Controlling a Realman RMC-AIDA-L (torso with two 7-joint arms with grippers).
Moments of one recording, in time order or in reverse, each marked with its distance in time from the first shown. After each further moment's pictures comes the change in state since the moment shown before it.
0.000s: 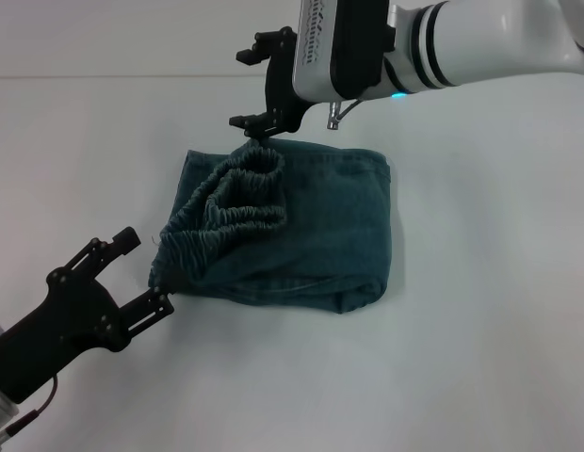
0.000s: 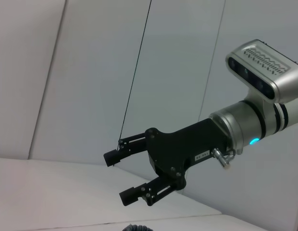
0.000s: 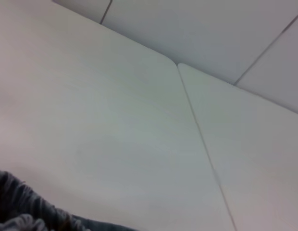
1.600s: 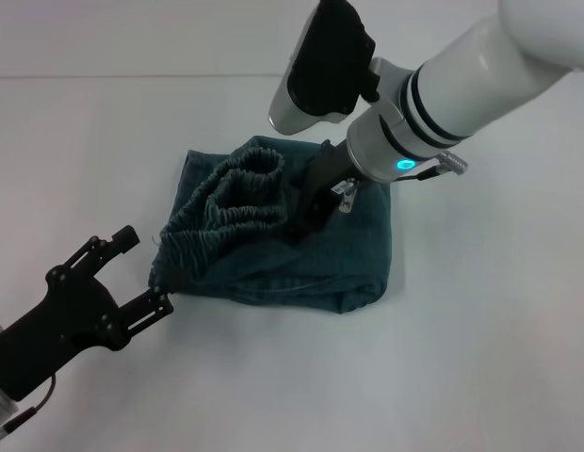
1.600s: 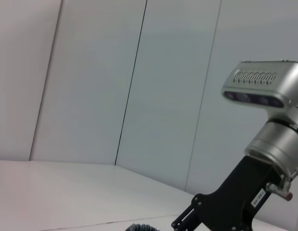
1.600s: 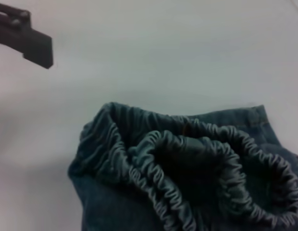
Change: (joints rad) left arm -0.004 0.003 0.000 0.002 0.003 -0.008 0.025; right arm -0.106 0.008 -0.301 -0.330 -0.430 -0.285 1.040
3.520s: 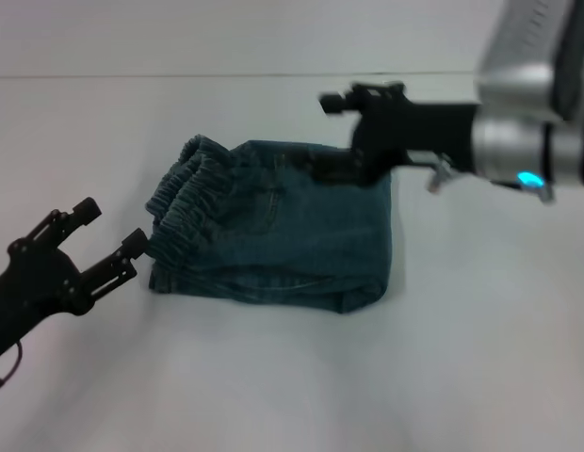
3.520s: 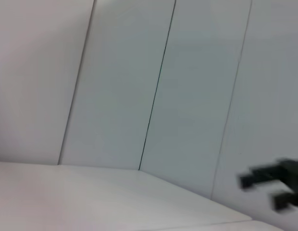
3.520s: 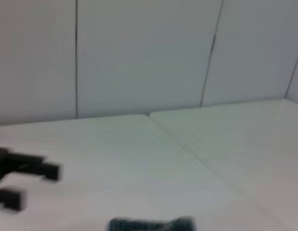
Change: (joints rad) left arm -0.014 0.005 -0.053 0.089 -0.010 -0.015 -0.116; right arm -0.533 -0.013 0.139 -0.382 0.573 0.064 -0.514
